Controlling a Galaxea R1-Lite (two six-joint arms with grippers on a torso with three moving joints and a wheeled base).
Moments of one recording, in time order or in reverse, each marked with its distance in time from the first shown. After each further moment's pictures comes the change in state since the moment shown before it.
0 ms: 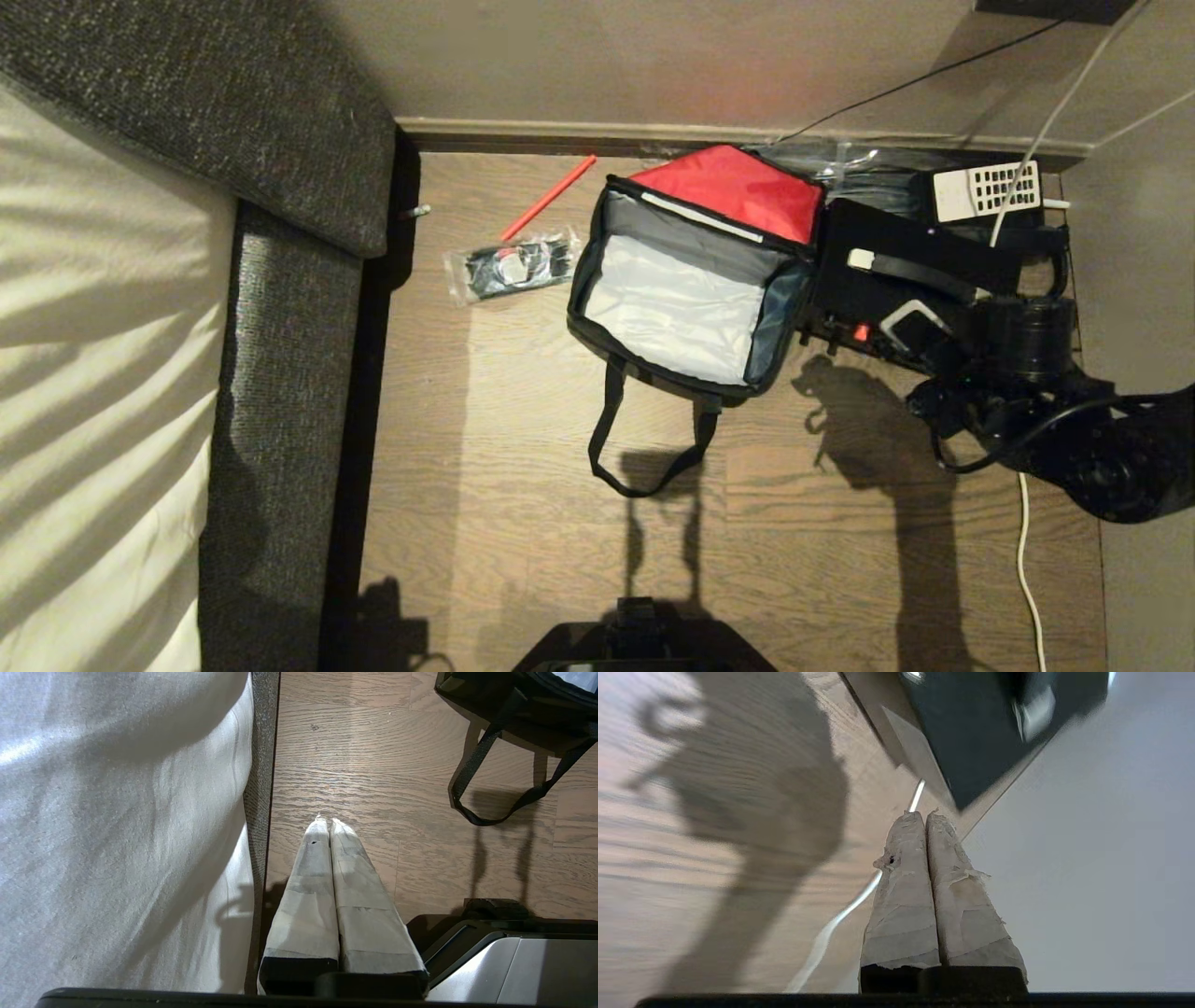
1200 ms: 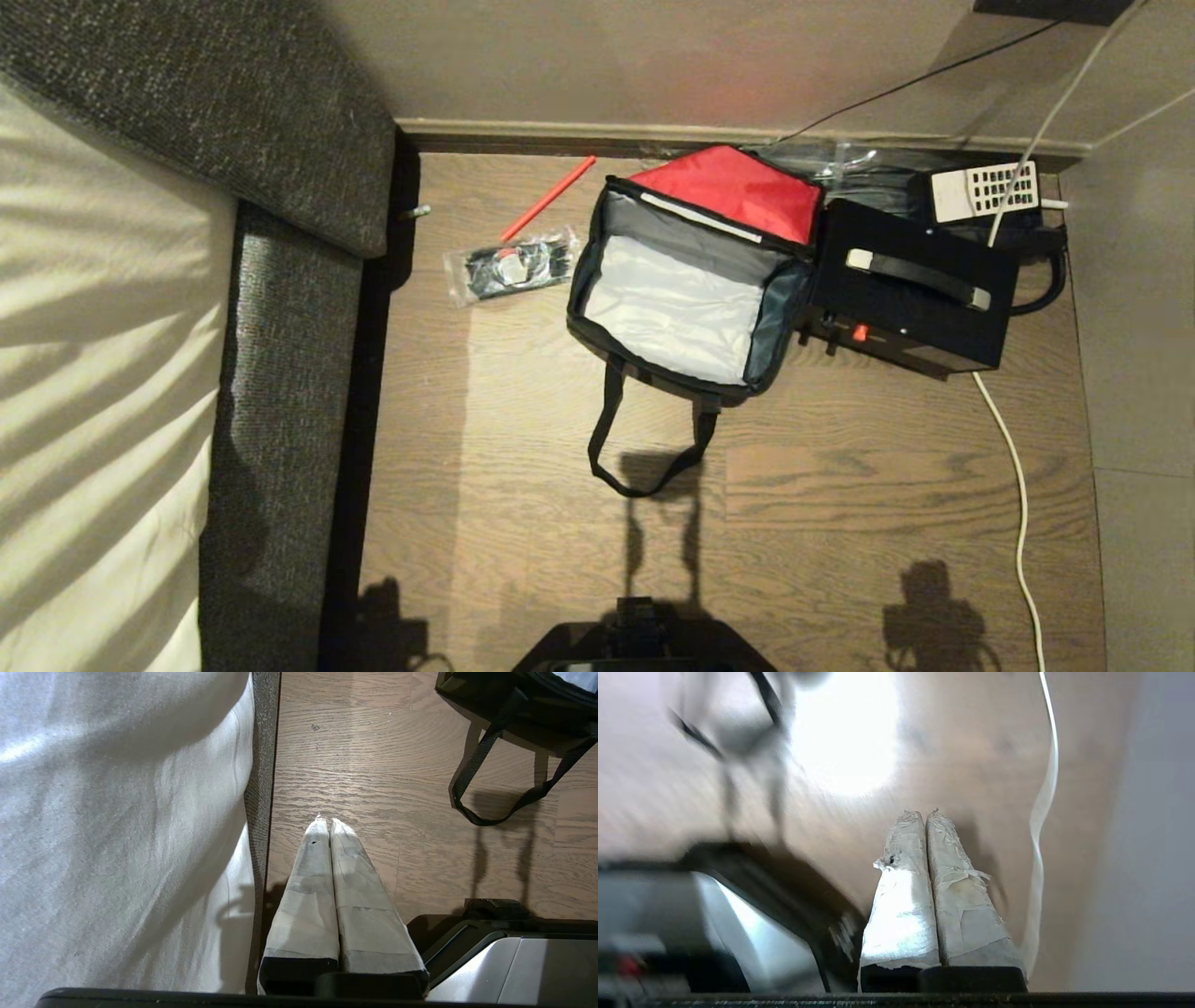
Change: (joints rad) left arm 0.000 0.000 0.000 0.000 -0.001 0.002; right arm -0.160 -1.734 0.710 0.812 0.583 0.680
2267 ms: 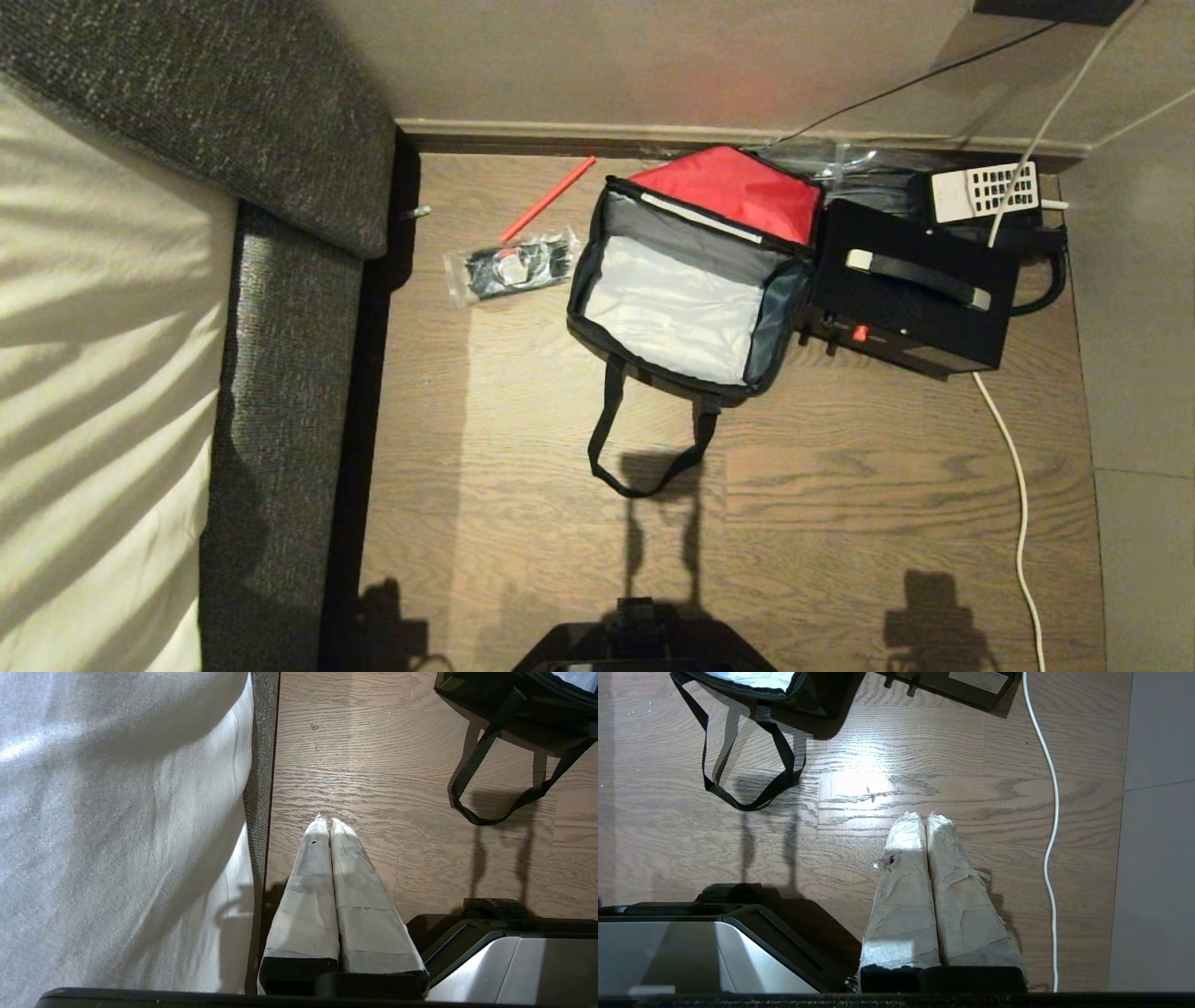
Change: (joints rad) left arm 0.000 0.000 0.000 0.001 0.000 -0.003; right arm -0.009 -0.118 0.036 -0.041 0.010 0.041
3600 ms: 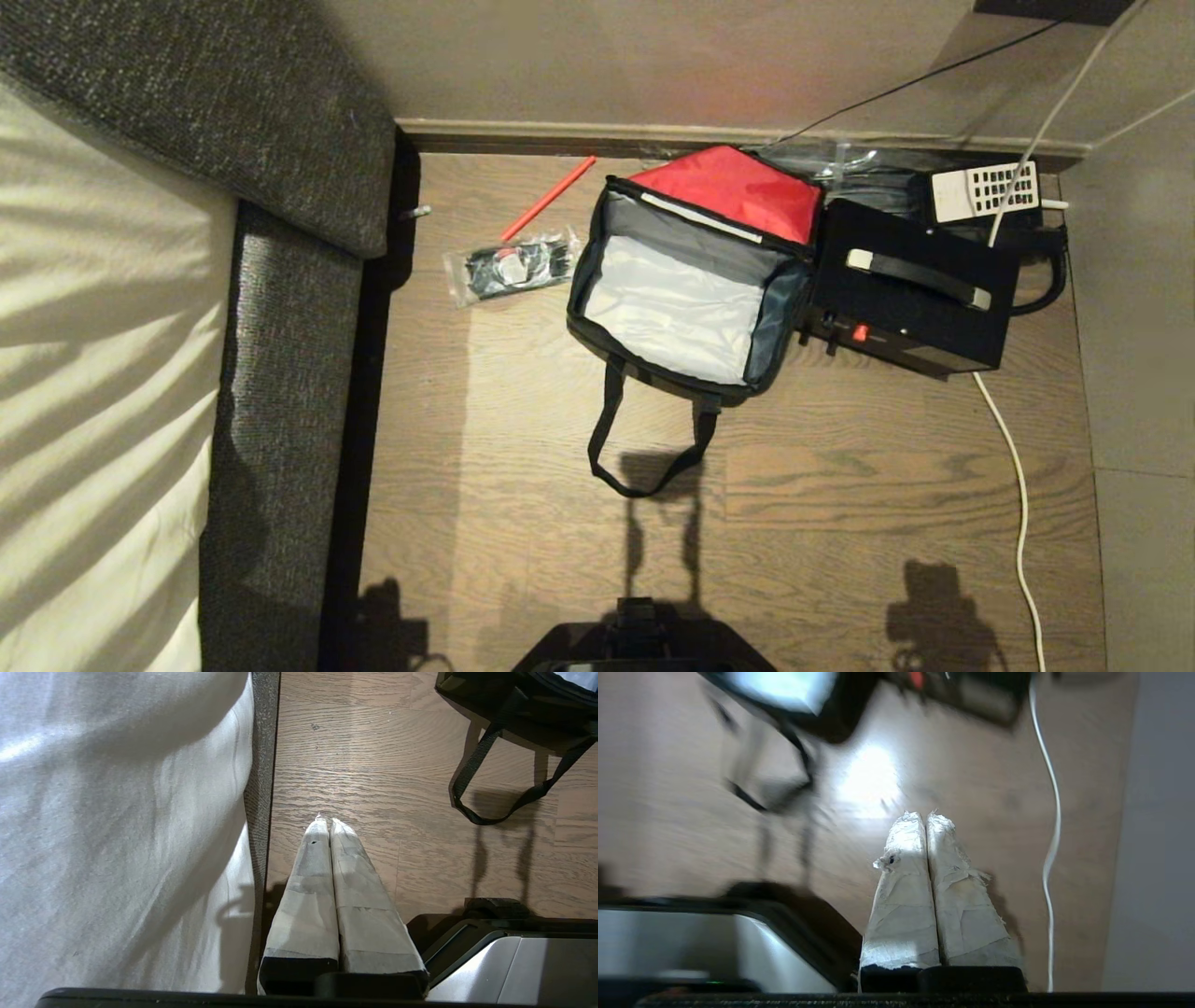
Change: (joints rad) left arm 0.000 0.000 0.000 0.000 0.000 0.003; right arm 0.000 0.002 -0.291 0.273 0.074 -0.013
